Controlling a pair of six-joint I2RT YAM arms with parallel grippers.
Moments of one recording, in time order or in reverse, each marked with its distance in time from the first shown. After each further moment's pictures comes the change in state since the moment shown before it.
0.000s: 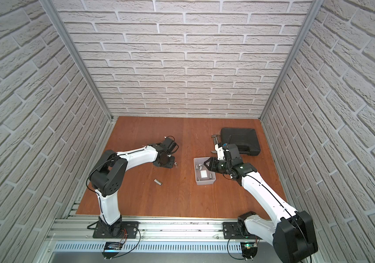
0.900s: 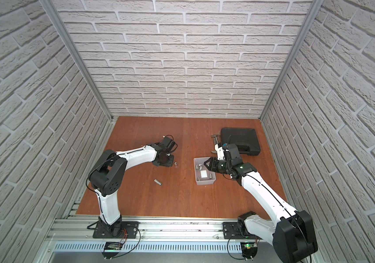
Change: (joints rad) left arm 0.013 -0.010 -0.022 0.041 0.005 -0.022; right arm 0.000 0.006 -0.002 0.007 0.000 0.000
